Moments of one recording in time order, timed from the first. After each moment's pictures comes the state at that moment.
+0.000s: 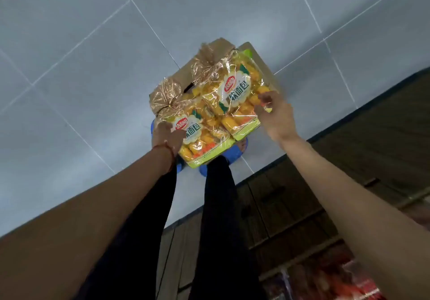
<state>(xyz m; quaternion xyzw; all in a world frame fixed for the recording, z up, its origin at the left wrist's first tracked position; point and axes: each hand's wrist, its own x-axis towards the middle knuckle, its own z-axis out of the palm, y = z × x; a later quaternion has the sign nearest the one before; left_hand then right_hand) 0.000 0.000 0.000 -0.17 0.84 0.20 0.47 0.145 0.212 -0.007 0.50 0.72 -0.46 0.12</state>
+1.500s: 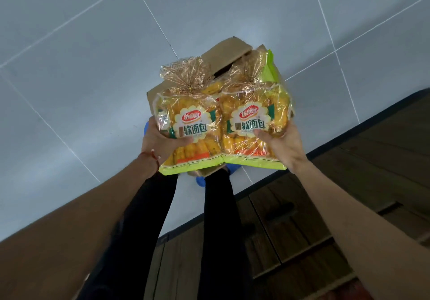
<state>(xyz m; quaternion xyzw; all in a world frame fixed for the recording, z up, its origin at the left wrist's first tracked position) -0.031 -0.067 -0.091 -0.13 0.80 0.35 0.48 0.160 0.182 -0.069 0.56 0.62 -0.52 0.18</state>
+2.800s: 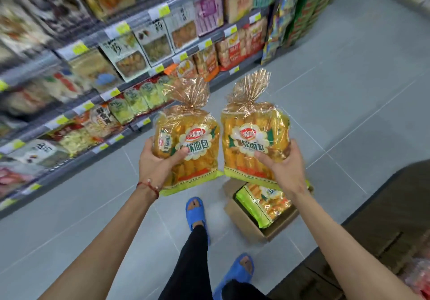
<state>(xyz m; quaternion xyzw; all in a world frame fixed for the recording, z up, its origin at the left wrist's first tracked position) -0.224 -0.235 0.360 0.04 0.79 0.56 0.24 -0.020 -0.016 0.349 0.45 0.64 -0.60 -0.17</state>
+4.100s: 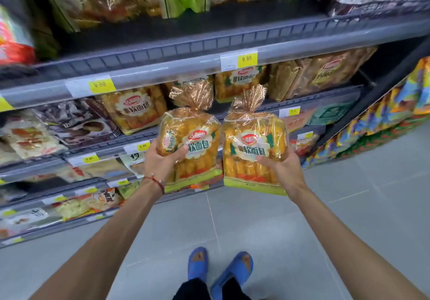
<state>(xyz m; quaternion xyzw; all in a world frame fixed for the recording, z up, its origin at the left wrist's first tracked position) -0.662 0.070 0.412 -0.08 0.76 0.64 0.10 -0.540 0.351 0.396 0.31 0.70 -0.64 -0.07</state>
